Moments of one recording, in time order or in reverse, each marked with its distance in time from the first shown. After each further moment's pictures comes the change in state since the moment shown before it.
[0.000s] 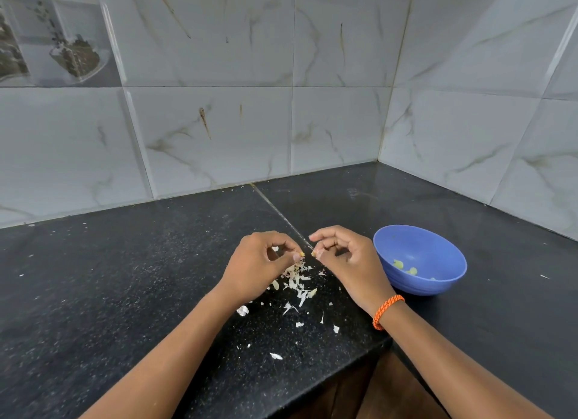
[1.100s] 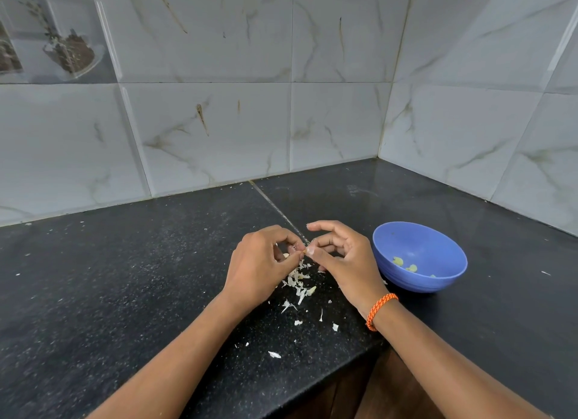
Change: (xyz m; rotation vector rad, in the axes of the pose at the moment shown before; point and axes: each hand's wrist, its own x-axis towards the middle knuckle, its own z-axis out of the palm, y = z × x) left_hand -0.003 0.011 0.014 0.172 0.158 0.034; right_hand -0.001 -0.004 0.011 0.152 0.015 0.048
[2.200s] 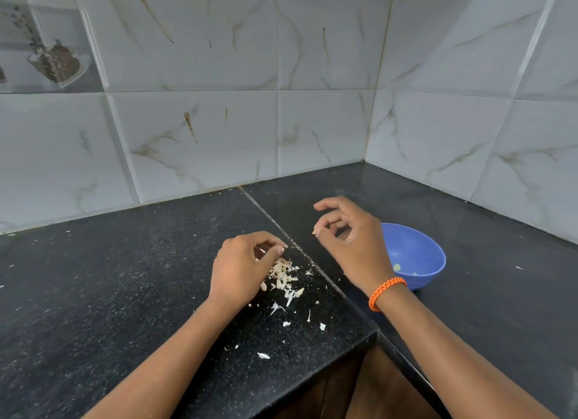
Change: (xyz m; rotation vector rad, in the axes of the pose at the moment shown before) left_hand -0.001 -0.003 -0.002 0.024 0.074 -0.098; right_hand 0.012 -0.038 -0.026 -0.314 0.157 -0.173
